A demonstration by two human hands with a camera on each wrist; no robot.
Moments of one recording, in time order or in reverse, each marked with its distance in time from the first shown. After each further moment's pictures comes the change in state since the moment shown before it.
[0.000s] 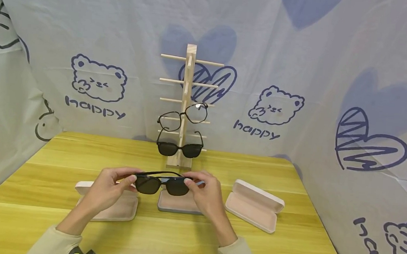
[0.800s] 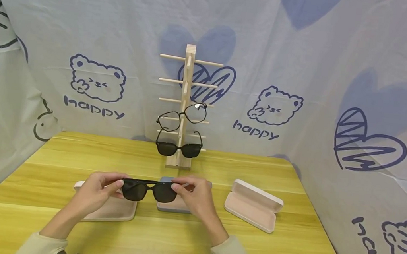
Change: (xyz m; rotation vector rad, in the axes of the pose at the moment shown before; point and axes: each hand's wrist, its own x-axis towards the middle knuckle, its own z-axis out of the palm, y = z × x) left_hand -0.012 -0.013 -0.023 -0.022 -0.055 -0.078; right_hand -0.001 0.002 0.019 0.116 -0.142 0.027
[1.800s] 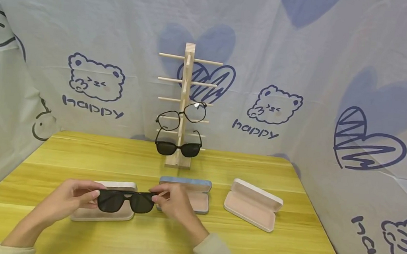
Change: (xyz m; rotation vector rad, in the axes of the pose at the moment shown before) left_hand -0.029 -0.025 -0.050 0.053 -0.103 -0.106; right_hand 0.005 0.004 0.048 -0.036 -0.202 -0.002
